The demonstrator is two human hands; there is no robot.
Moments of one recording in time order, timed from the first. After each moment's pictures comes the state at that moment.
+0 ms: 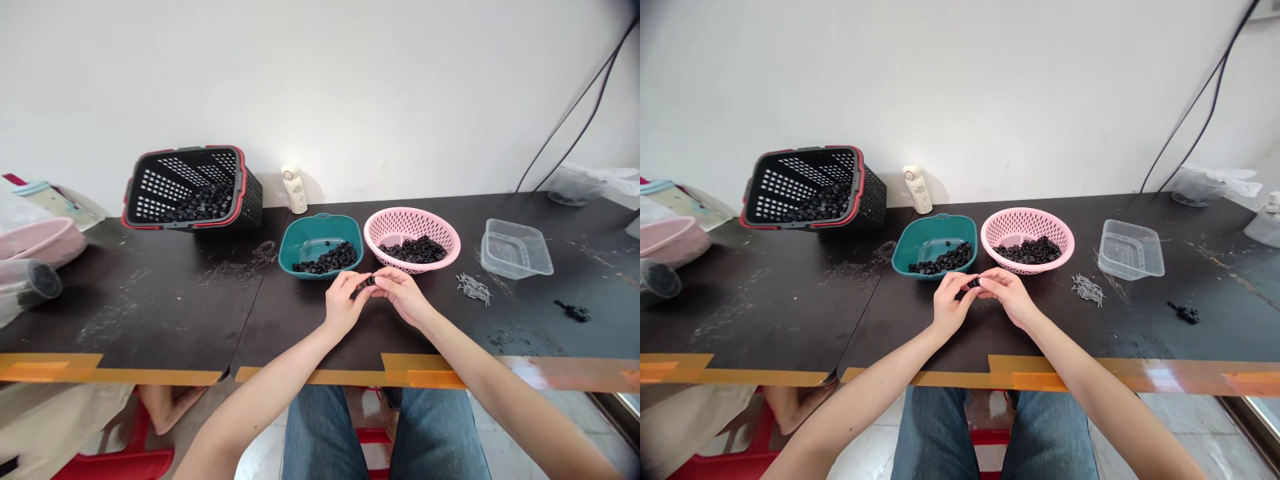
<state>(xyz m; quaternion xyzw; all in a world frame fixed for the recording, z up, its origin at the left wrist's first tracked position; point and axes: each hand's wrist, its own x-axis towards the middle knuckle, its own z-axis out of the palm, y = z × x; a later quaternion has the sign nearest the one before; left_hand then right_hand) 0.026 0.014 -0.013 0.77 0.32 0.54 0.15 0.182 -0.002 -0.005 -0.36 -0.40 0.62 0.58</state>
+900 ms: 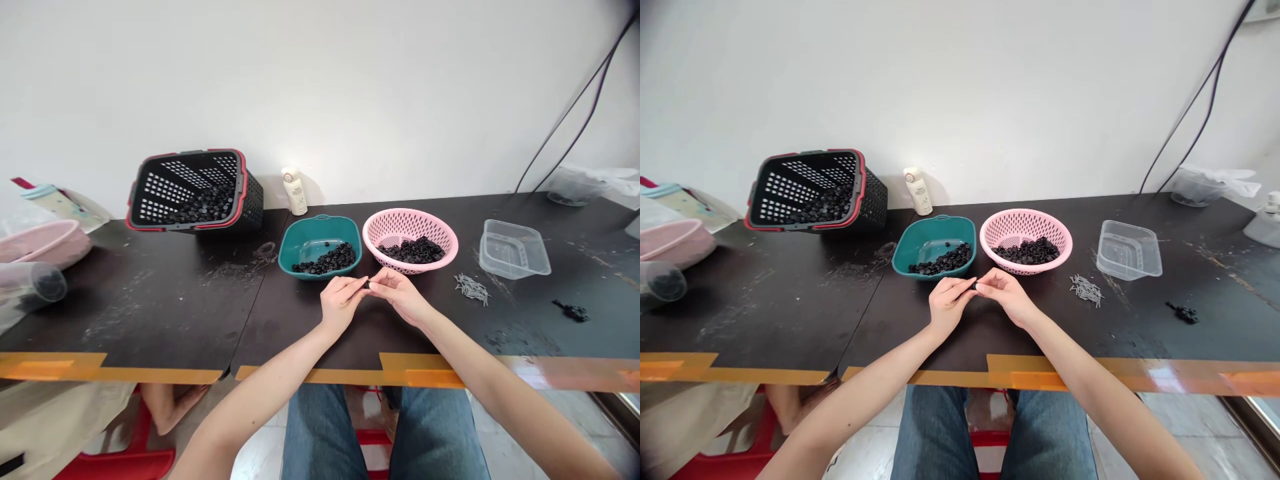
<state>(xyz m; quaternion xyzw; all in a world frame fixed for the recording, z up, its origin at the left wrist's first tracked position) 0.022 0.018 -0.022 0.77 0.32 0.54 0.08 0.186 -0.003 -0.004 -0.35 -0.43 0.63 0.54</state>
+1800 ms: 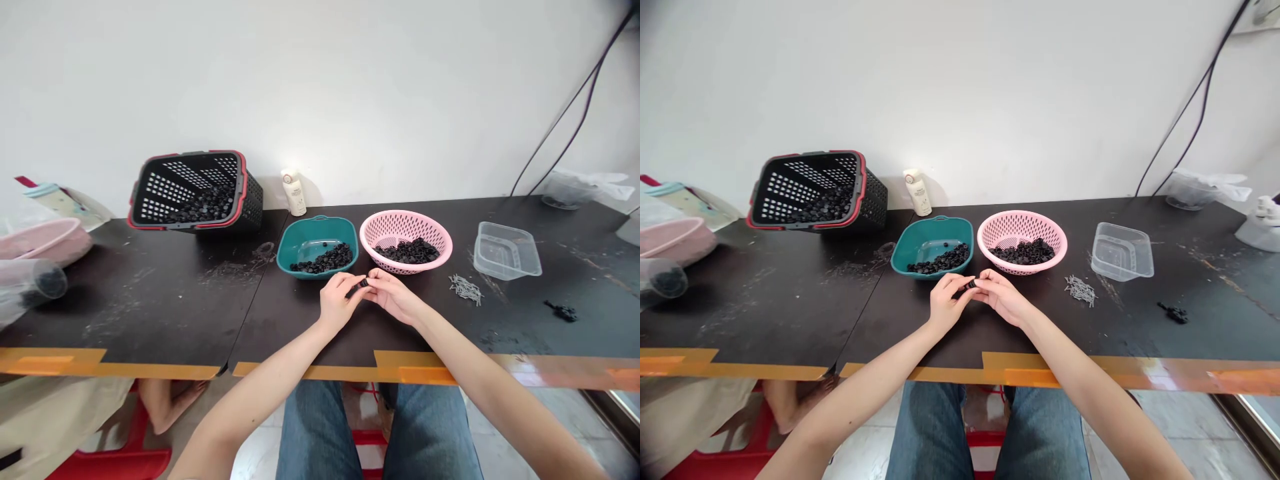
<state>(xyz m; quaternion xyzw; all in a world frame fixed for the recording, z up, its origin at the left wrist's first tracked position) 0.026 0.017 -0.019 0.79 0.33 0.51 0.09 0.186 -0.001 0.000 -0.30 -0.36 0.72 0.52</state>
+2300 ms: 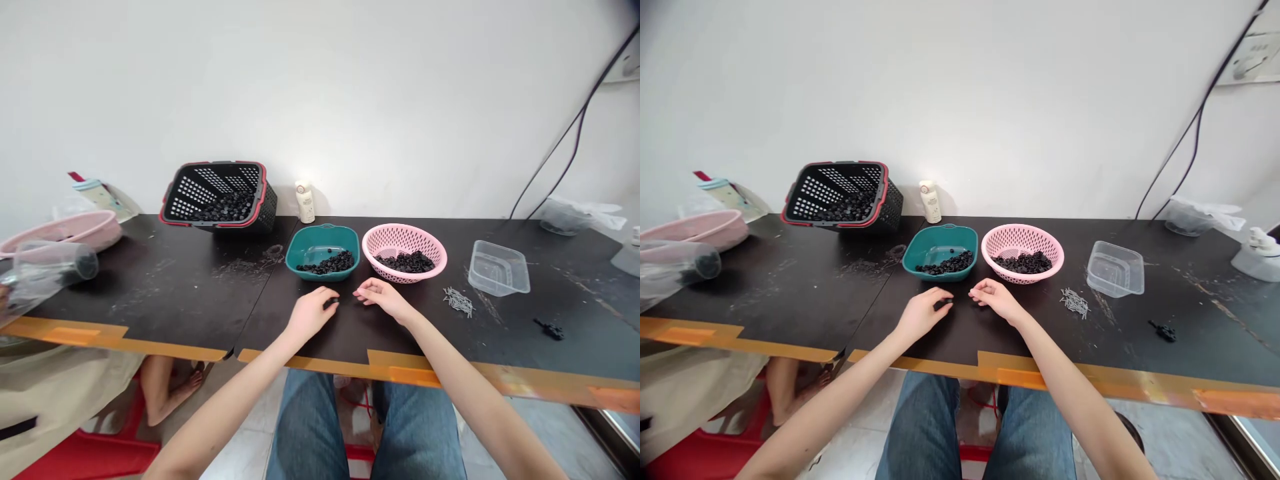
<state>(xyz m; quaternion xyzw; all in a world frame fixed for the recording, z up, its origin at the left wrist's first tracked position) -0.036 -0.003 -0.003 0.85 0.43 0.30 0.07 0.193 0.004 -0.013 -0.43 -0.55 0.59 0.42</state>
